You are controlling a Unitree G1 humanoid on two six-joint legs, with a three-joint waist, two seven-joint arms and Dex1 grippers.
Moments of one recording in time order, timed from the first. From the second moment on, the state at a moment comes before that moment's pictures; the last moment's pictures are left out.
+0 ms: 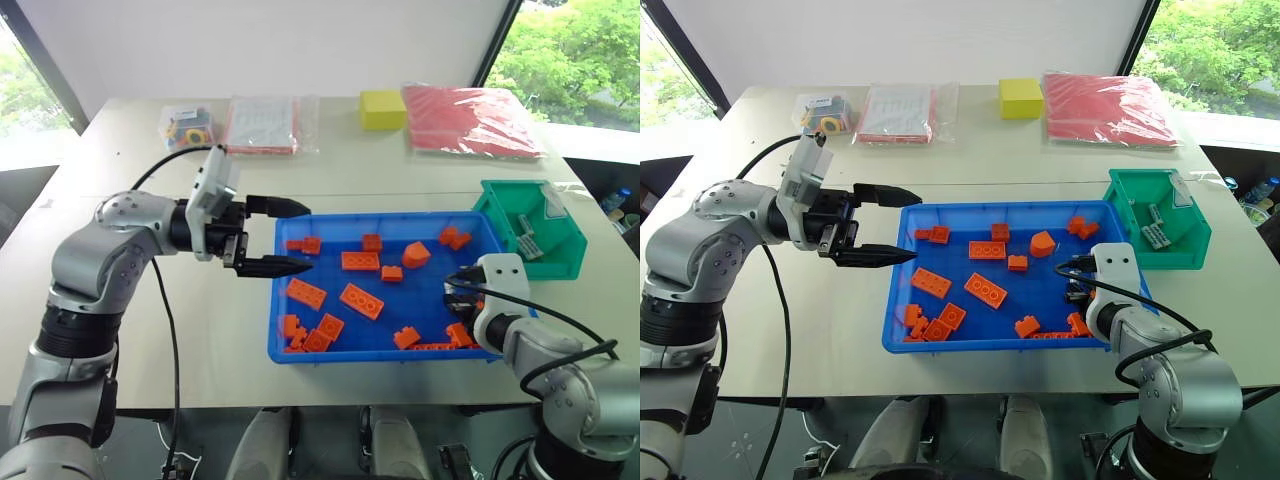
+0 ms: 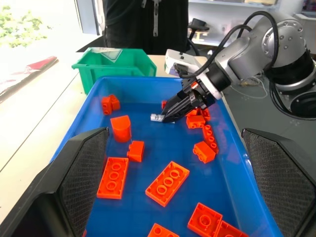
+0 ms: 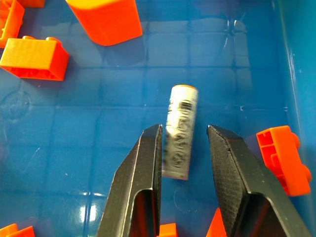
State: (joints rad) left arm -0.64 0.71 -0.02 -0.19 -0.68 0.60 -1.26; right arm -0.16 -0.29 -0.34 -0.81 0.32 1.61 0.12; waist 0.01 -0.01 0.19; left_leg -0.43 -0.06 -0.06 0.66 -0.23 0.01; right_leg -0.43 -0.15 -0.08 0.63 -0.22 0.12
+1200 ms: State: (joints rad) left arm -0.70 0.66 -0.03 -0.14 -0.65 0.62 -1.25; right arm -0.43 -0.76 -0.42 -0.14 0.31 1.03 0.44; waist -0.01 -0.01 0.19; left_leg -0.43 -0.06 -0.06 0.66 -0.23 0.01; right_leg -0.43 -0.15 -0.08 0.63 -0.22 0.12
